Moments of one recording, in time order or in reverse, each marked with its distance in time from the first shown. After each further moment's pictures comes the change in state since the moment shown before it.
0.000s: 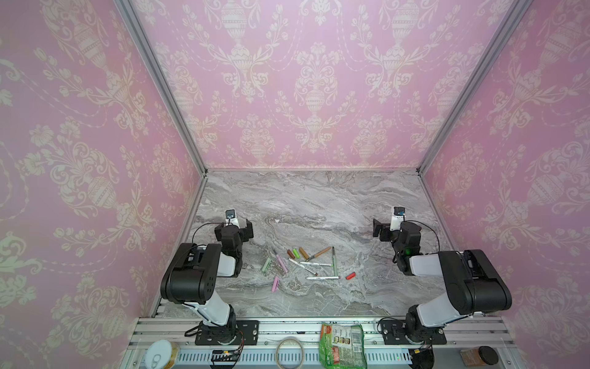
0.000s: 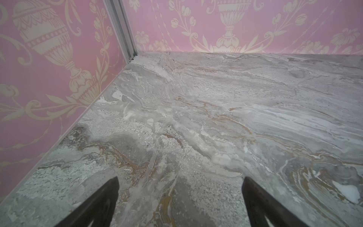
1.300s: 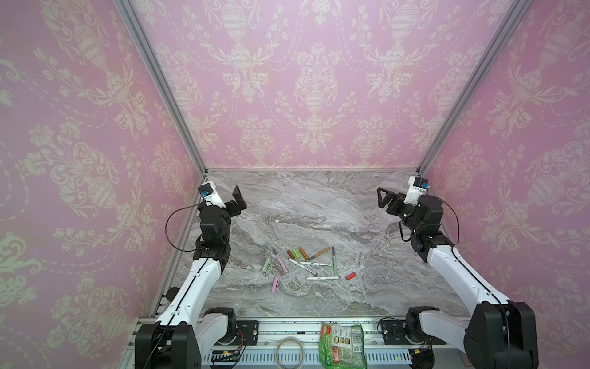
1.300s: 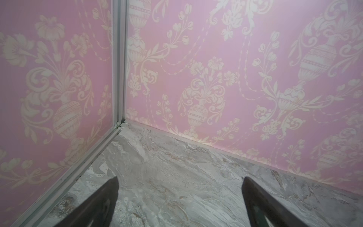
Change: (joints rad) left arm 0.010 -0.582 0.335 -0.653 0.133 -0.274; right arm 0.040 -0.355 0.409 -0.651 -0.193 0.364
